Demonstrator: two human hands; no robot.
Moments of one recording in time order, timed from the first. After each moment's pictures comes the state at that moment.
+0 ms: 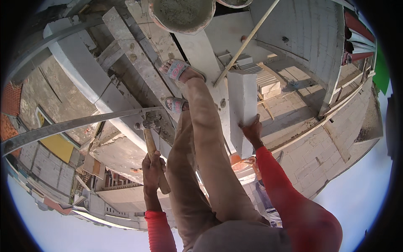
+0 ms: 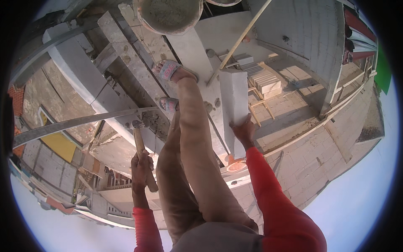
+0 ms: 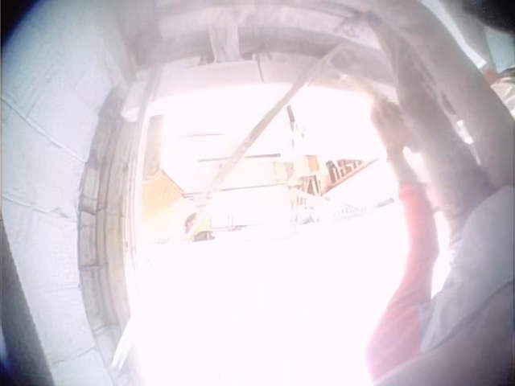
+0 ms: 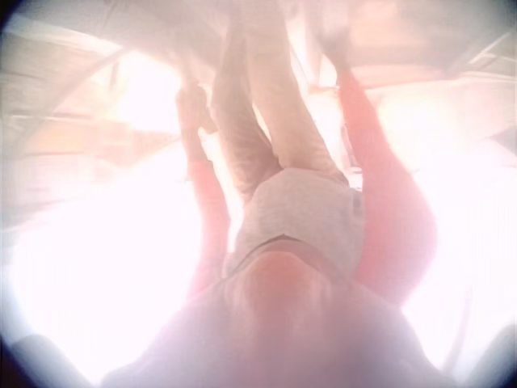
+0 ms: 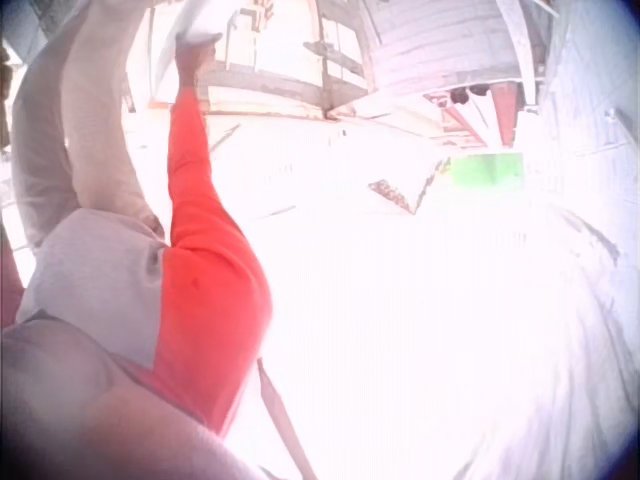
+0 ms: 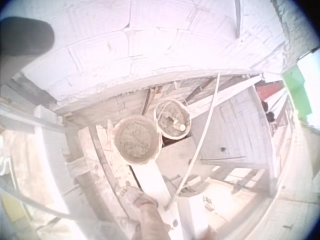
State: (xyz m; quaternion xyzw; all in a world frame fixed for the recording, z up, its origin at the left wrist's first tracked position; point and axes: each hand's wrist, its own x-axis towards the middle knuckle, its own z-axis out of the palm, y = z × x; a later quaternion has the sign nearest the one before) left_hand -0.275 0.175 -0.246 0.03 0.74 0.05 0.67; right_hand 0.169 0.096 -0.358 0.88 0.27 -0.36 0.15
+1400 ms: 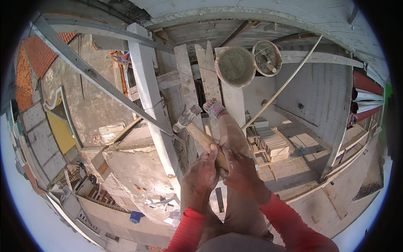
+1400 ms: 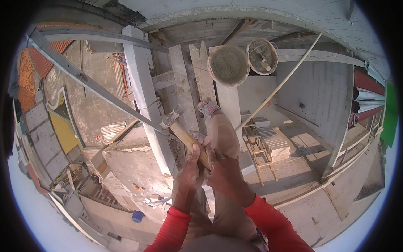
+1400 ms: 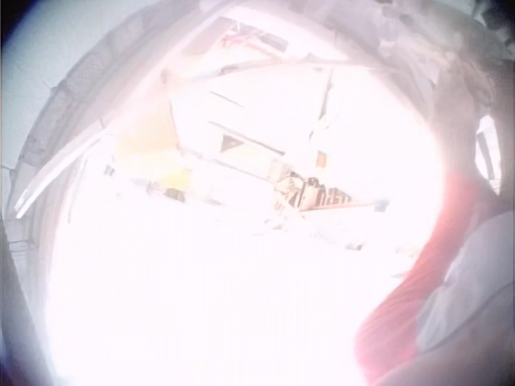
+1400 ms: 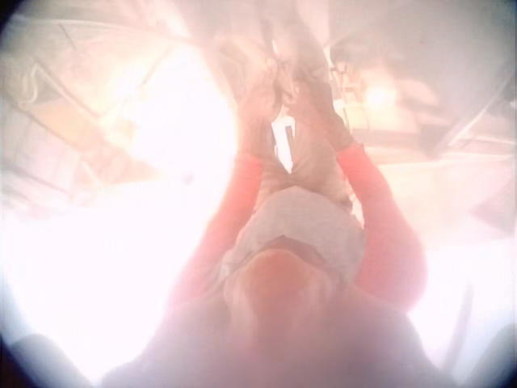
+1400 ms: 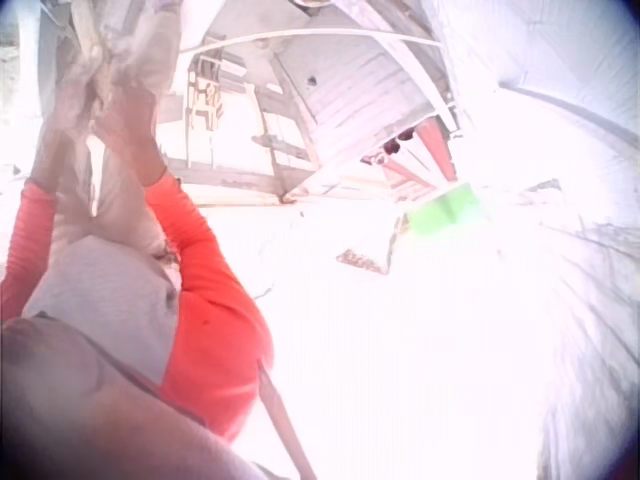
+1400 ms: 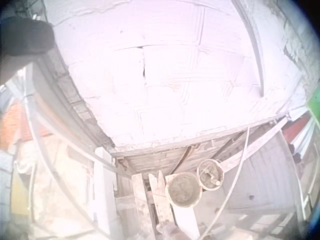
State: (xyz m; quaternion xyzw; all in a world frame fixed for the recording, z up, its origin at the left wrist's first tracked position) left_hand -0.186 0.274 -0.142 -0.17 0.47 0.49 0.72; right_hand -0.060 0.326 -0.085 0.54 0.67 -0.50 0.11
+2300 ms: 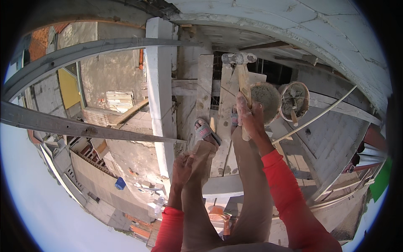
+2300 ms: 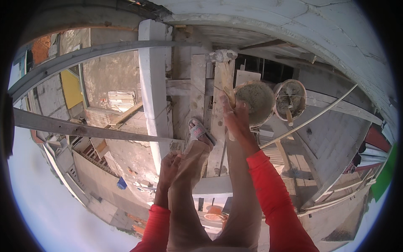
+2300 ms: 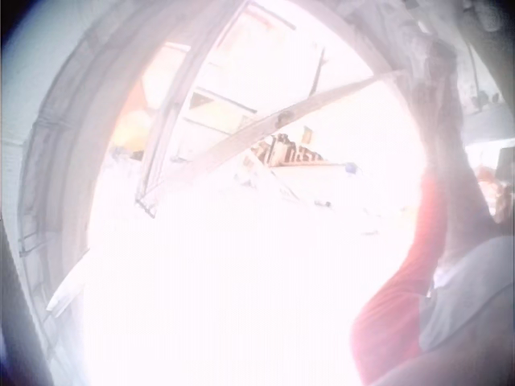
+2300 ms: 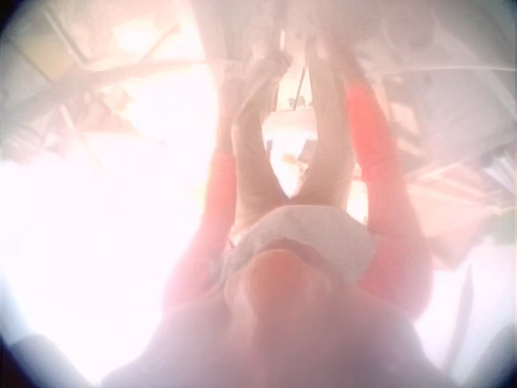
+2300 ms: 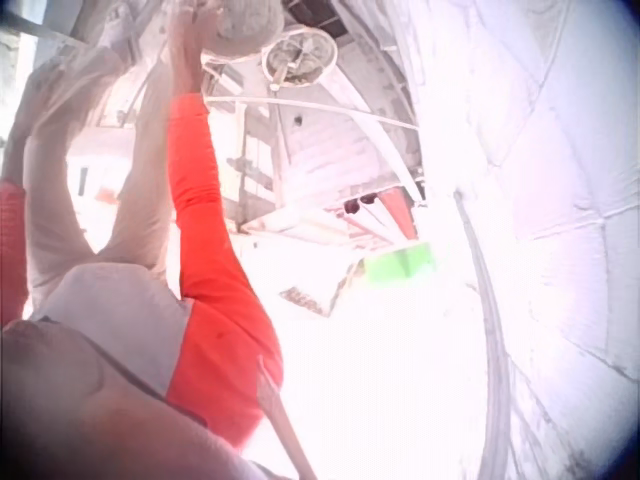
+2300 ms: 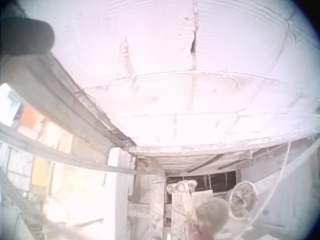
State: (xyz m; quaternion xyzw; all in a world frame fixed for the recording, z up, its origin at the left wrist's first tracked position) left_hand -0.293 0.380 -0.268 0.12 0.80 0.21 0.55; right_hand -0.099 0.647 -0.340 0.63 0.44 -0.64 -0.09
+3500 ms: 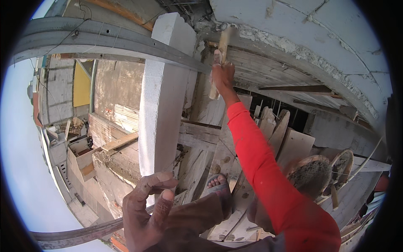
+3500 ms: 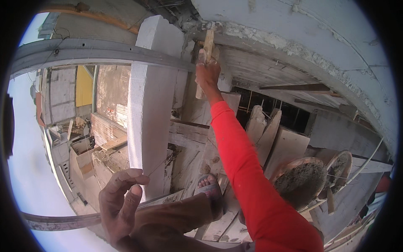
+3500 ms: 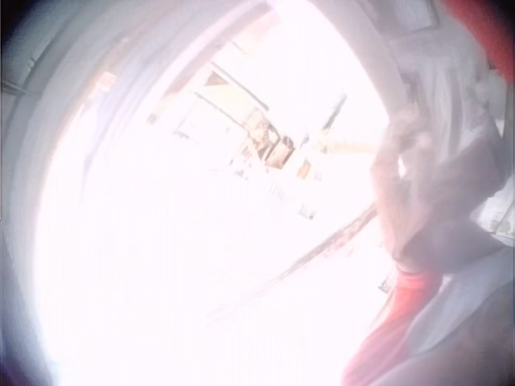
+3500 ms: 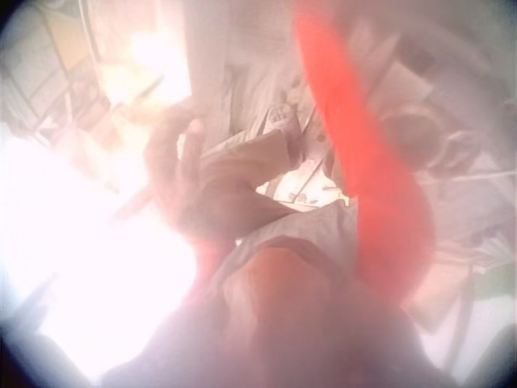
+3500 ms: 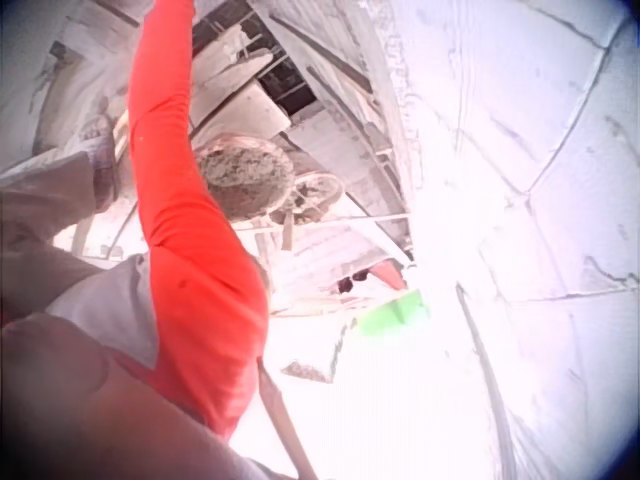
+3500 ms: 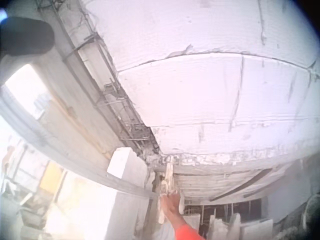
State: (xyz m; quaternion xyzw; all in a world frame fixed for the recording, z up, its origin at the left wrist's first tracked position) left_hand -0.409 0.541 -0.375 0.22 0.86 0.29 0.36; right_hand -0.433 0.791 -0.752 0.54 0.37 -0.69 -0.31
